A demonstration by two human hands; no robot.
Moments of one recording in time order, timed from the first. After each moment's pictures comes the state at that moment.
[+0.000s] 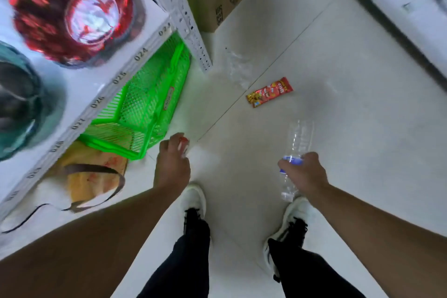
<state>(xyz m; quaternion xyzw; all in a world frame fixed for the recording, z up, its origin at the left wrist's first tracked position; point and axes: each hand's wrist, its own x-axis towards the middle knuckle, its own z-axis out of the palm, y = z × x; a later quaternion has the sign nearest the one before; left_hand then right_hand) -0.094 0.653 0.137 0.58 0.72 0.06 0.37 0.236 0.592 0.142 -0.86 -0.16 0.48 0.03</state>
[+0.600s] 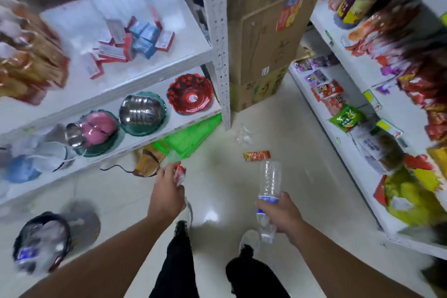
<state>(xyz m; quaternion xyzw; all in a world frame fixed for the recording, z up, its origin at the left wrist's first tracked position) -0.042 0.537 0.559 0.47 0.80 0.18 0.31 0.275 0.566 0.570 -0.77 -0.32 0.55 0.00</state>
